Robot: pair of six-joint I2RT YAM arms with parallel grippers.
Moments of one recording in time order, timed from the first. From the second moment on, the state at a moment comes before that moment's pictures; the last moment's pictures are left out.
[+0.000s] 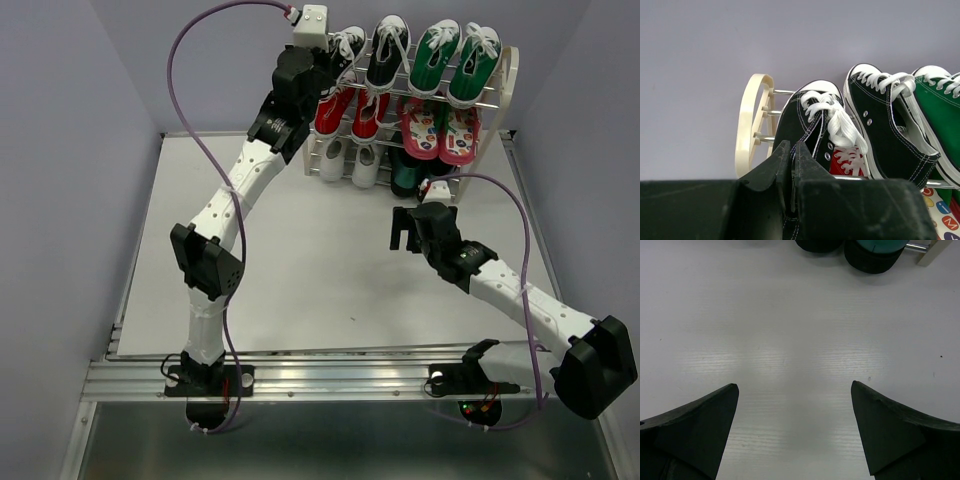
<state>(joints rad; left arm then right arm) -0.57 2.03 2.31 -0.11 -0.35 -0.03 0.57 1.14 0.81 -0.28 0.45 0.36</state>
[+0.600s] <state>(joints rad) -0.56 2.00 2.12 0.10 -0.31 -0.11 0.57 1.15 0.81 -0.28 0.45 0.36</state>
